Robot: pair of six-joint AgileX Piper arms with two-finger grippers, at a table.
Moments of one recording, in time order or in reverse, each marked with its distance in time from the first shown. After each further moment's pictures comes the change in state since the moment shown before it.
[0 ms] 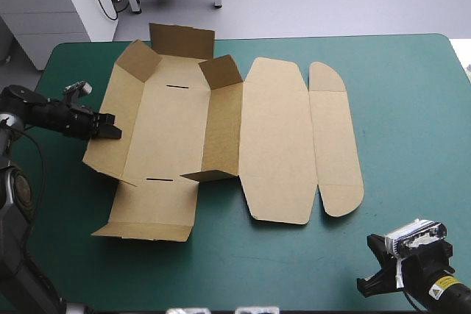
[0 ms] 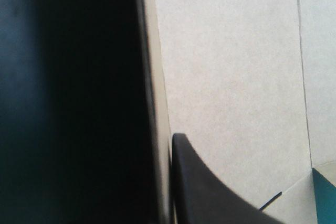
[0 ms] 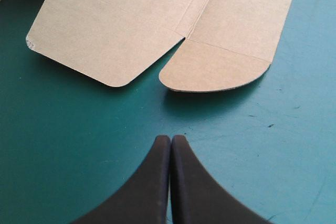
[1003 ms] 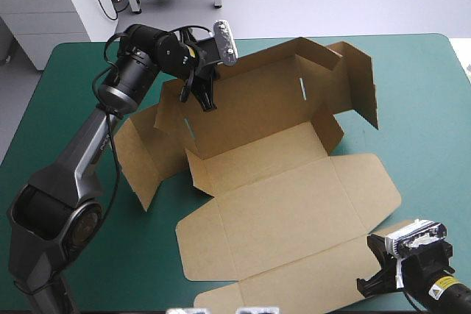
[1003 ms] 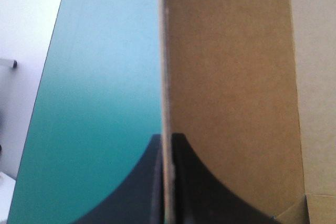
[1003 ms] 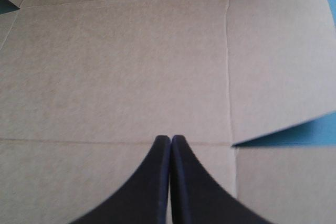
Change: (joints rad) left arm -0.828 -0.053 -0.582 0.645 -0.080 0.187; right arm 0.000 0.000 0.001 0.000 0.000 0.000
